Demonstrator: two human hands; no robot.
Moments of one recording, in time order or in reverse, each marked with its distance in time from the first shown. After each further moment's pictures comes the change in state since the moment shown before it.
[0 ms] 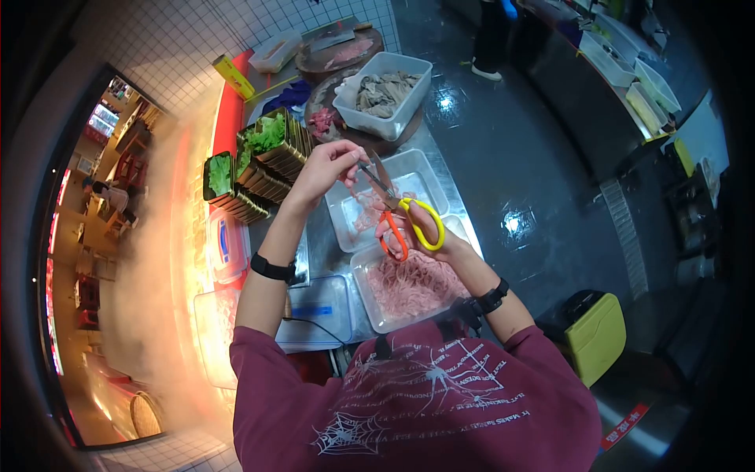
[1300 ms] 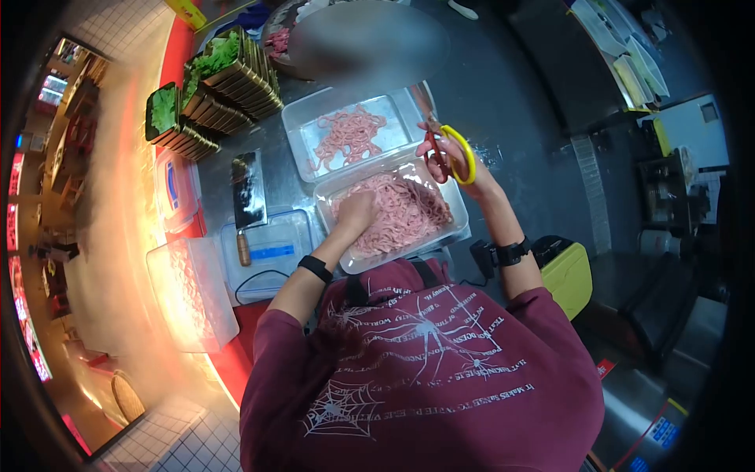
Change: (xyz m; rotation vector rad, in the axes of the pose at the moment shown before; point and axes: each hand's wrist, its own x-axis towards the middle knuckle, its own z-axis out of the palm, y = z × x) left_hand -0.080 -0.257 0.151 0.871 -0.015 -0.128; right_hand -0.077 -0.027 -0.037 -0.509 0.442 -0.072
